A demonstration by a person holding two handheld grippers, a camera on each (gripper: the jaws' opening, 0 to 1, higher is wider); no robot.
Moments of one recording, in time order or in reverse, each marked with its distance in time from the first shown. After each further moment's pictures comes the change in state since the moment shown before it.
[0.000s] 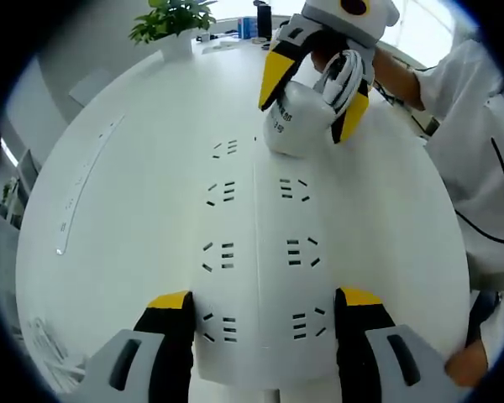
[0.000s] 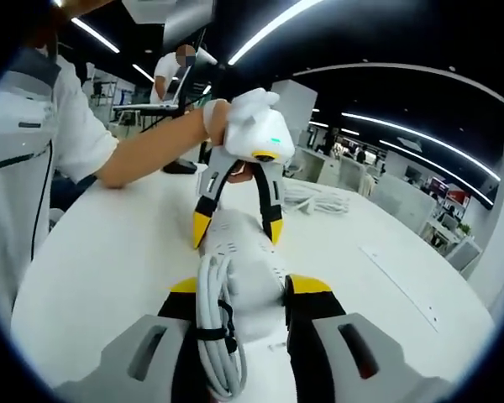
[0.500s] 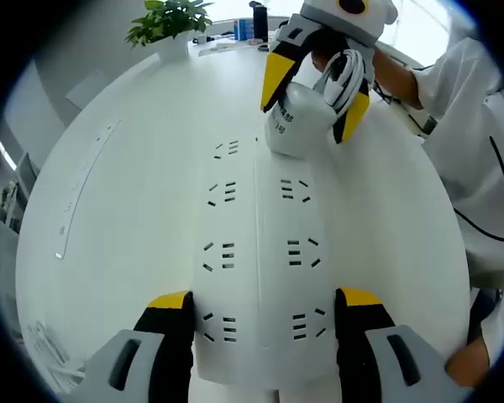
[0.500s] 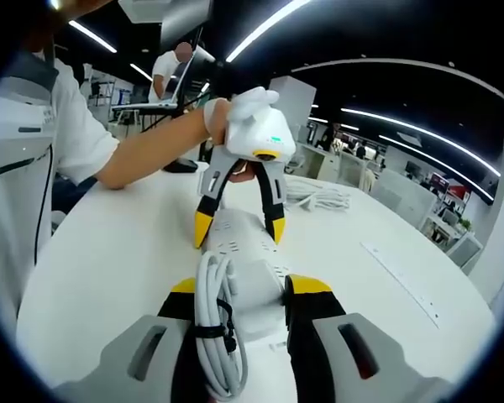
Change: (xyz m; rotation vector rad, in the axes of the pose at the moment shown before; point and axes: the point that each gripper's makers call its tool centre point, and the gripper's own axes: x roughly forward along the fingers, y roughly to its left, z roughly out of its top) left arm 0.001 -0.003 0.002 0.016 -0.005 -0.006; right arm -0.003 0.005 0.000 0.013 0.019 0.002
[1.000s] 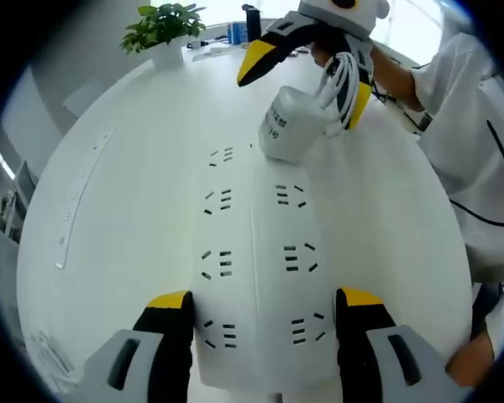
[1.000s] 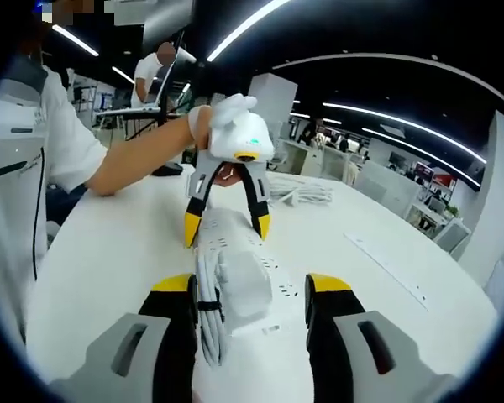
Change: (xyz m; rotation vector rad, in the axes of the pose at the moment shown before) left arm -0.004 0.001 0.005 0.034 -0.045 -0.010; right arm -0.029 -0.006 0.000 0.060 0.009 -0.090
